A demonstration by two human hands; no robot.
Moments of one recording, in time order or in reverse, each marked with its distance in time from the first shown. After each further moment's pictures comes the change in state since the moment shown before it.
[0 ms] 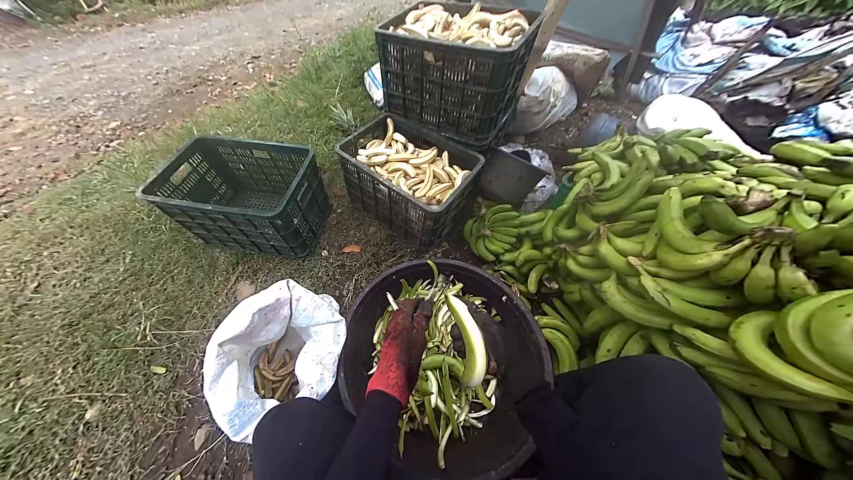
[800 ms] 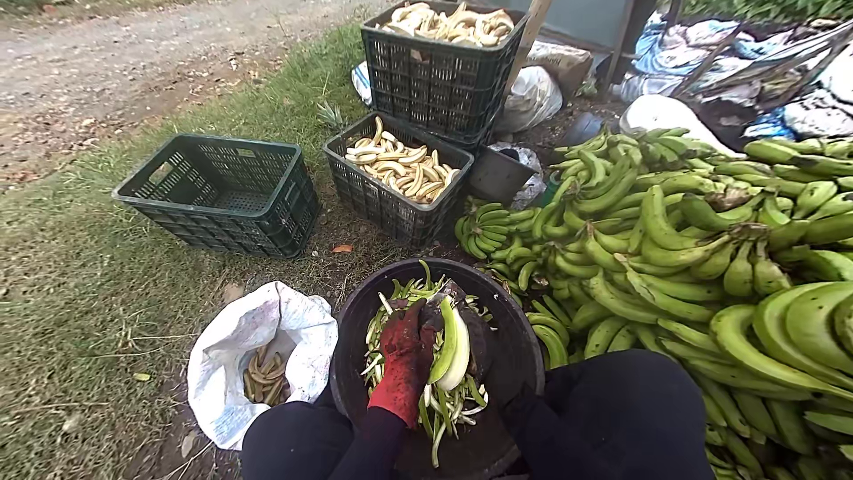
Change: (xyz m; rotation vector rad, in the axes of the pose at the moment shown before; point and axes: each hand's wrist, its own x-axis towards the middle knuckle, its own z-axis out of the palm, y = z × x) left_hand -0.022 0.020 0.013 0.214 0.190 0.143; right_hand -0.020 -0.017 0.049 -0.331 0.305 -0.263
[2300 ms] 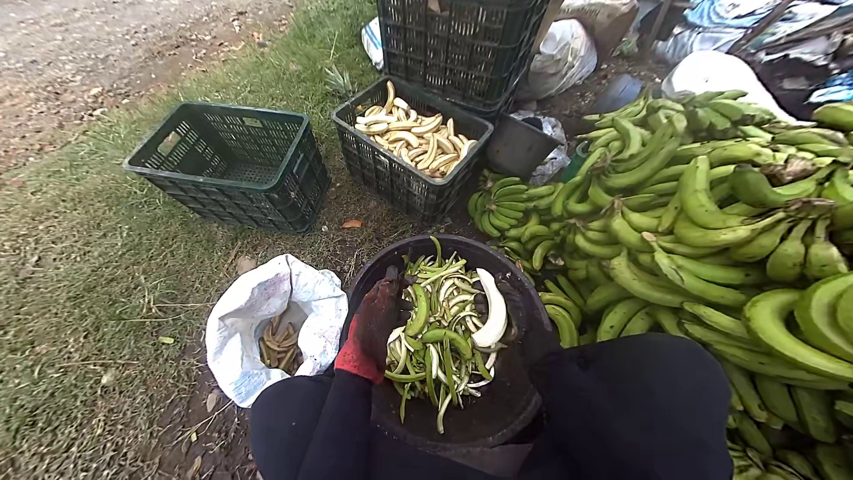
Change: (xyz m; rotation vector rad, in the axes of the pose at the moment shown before) left_hand 0.013 -0.021 -0.069 -0.785 -0.224 -0.541; right_hand 0.058 0.071 -0.081 0.426 -0.127 0.317
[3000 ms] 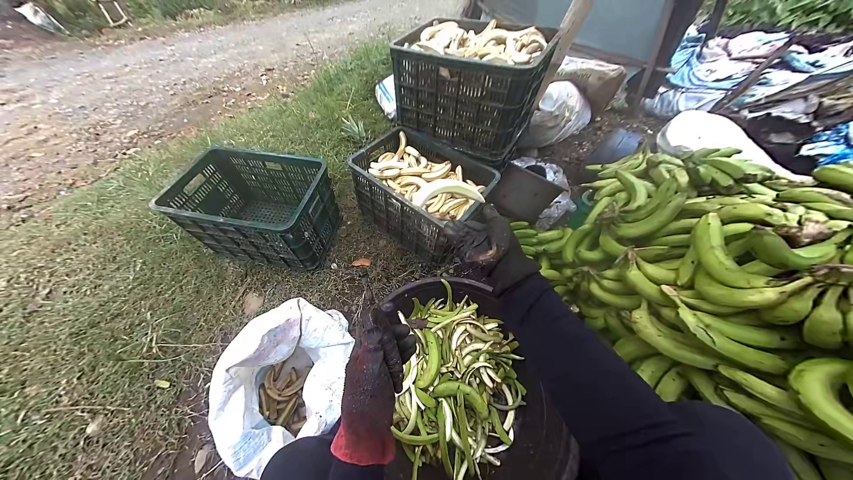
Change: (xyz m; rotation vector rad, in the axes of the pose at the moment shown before) left_hand -0.017 0.023 -0.010 -0.491 0.079 0.321; right_hand 0.092 -0.146 0.176 0.208 -0.023 -0.163
